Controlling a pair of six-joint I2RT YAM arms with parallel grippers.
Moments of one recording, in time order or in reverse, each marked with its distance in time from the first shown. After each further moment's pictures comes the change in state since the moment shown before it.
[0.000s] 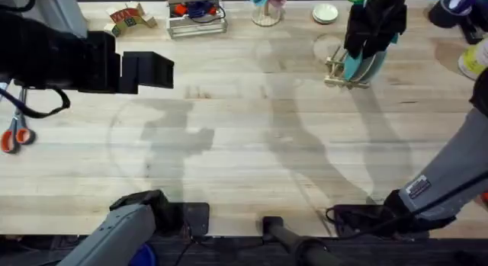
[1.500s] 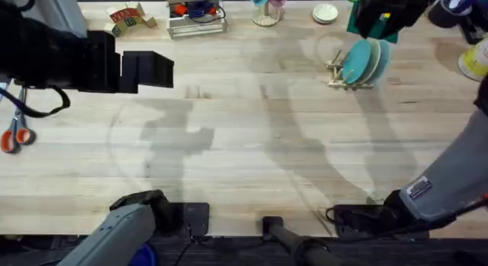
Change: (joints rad) left arm 0.000 0.000 0.000 0.004 0.000 0.000; right arm 0.000 -0.020 0.245 -0.203 0.000 -0.065
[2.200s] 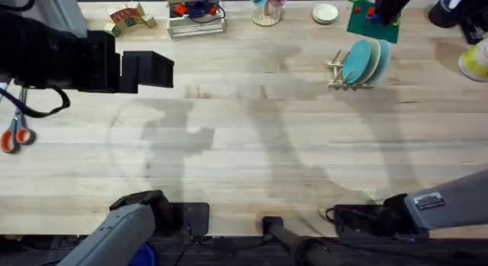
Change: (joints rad) left arm 0.000 0.000 0.000 0.000 0.000 0.000; right arm 0.028 -0.270 0.023 -0.166 0.000 -0.068
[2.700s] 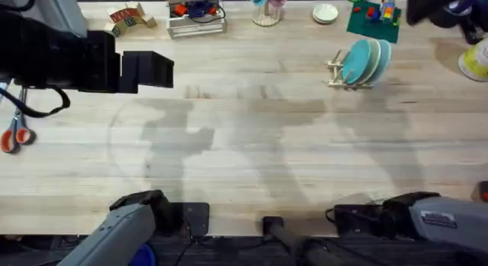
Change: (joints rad) left arm 0.000 0.000 0.000 0.000 0.000 0.000; right arm 0.067 -0.283 -0.106 0.000 0.000 -0.022
